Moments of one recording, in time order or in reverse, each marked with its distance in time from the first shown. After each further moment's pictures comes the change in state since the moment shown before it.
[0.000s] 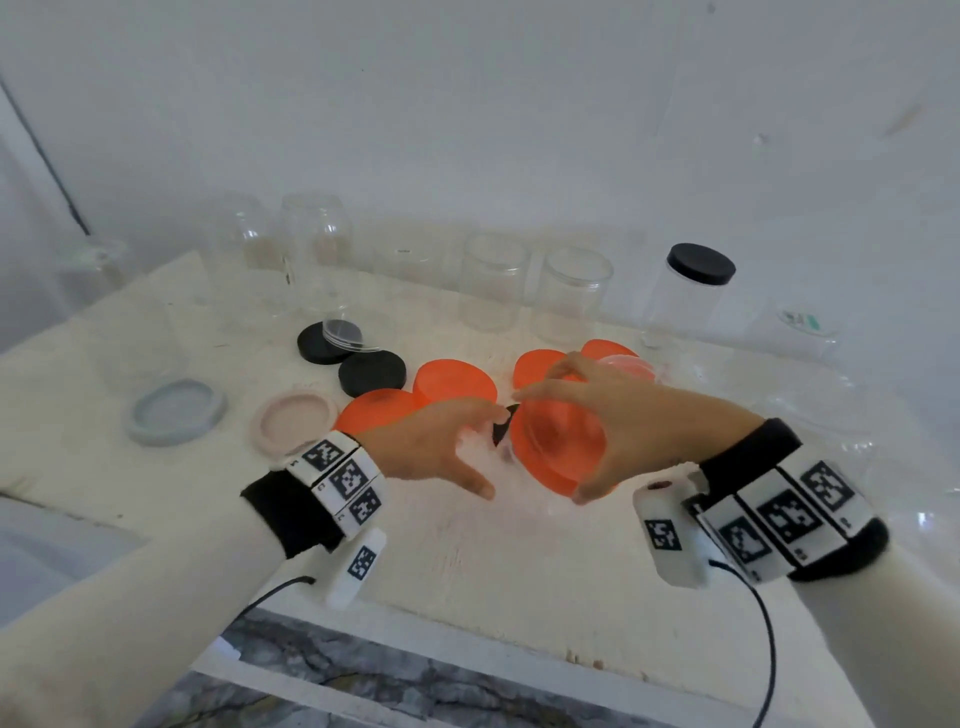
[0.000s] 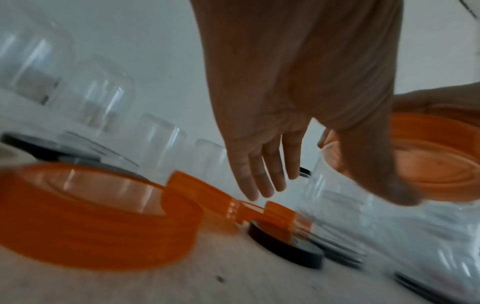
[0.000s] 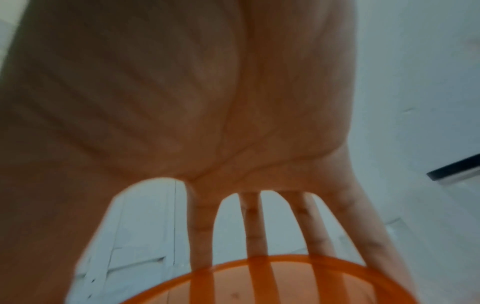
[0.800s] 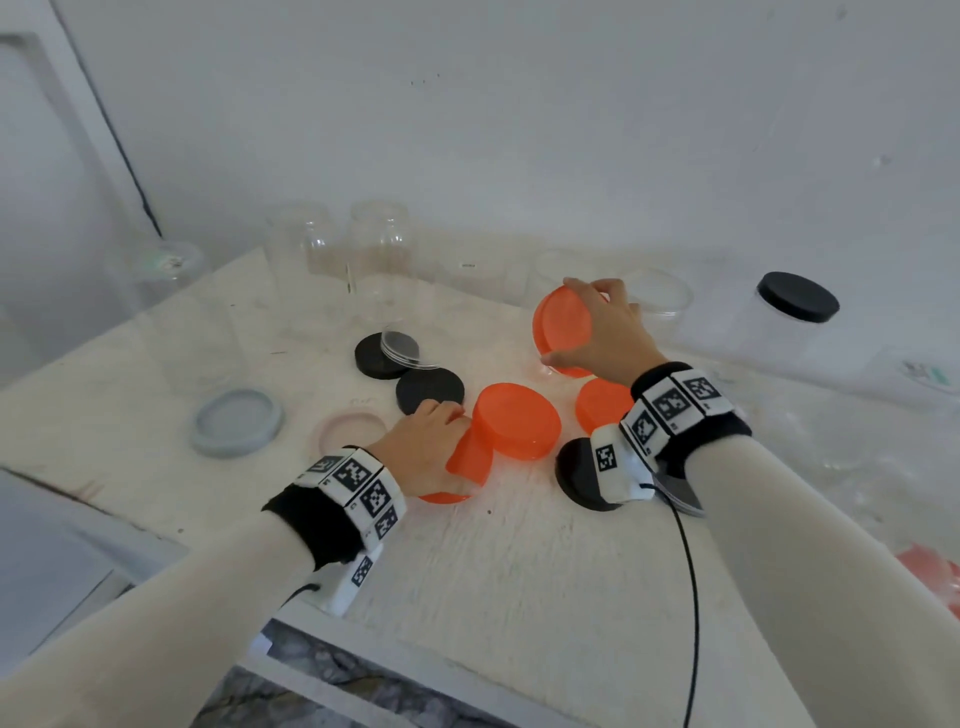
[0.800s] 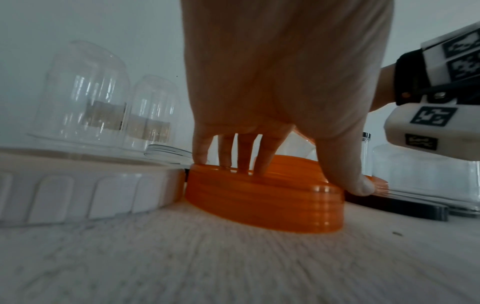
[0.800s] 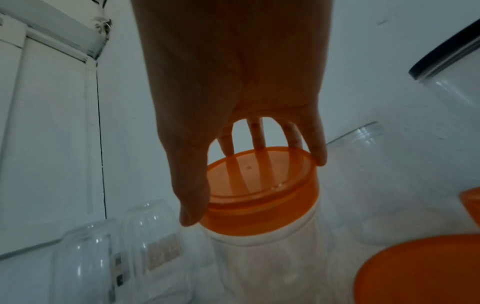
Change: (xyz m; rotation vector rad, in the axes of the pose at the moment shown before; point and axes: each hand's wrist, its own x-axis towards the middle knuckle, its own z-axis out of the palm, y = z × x) left_hand -0.012 -0.067 -0.029 0.499 0.044 -0.267; right_hand 0.159 0.017 -0.015 0.212 0.507 0.271
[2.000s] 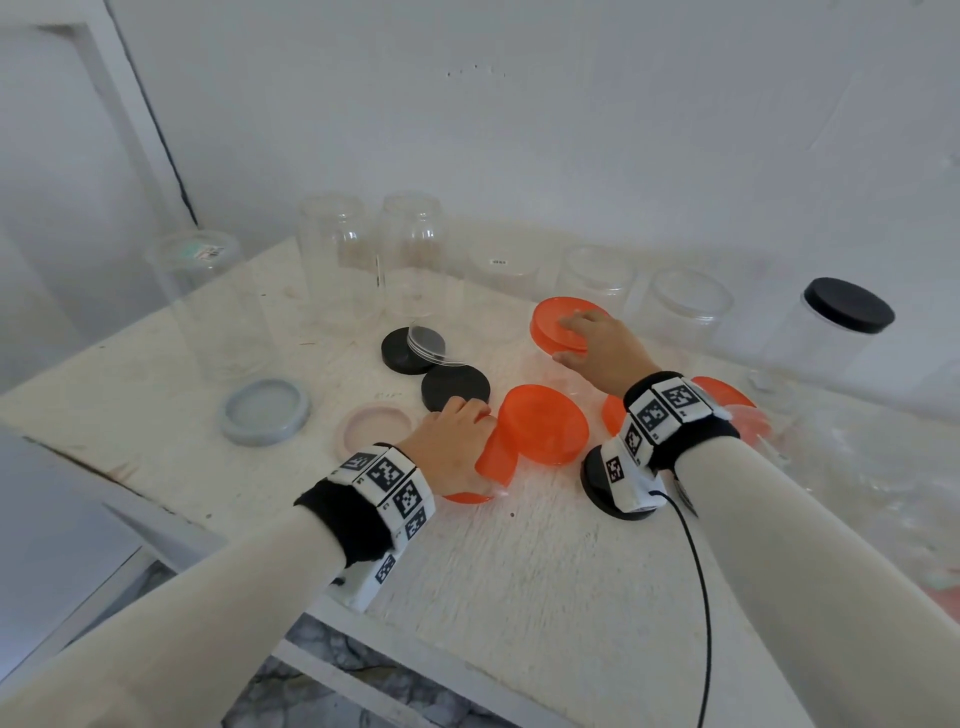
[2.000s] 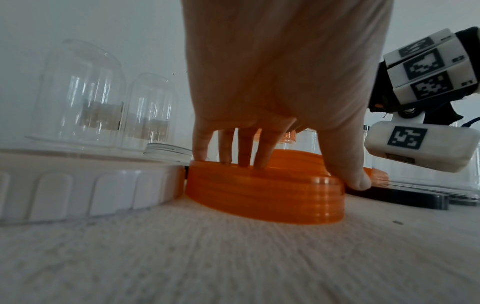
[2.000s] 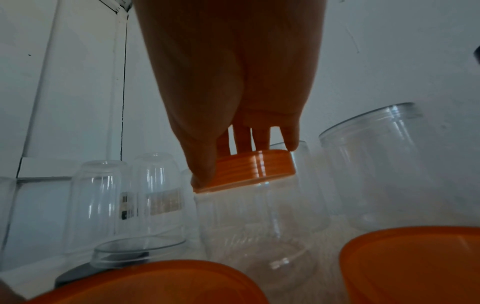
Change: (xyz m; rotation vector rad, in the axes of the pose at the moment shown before) left_hand 0.000 0.005 -0.002 0.040 -0.013 -0.028; right_hand 0.024 -0.001 0.037 -0.155 -0.140 -0.120
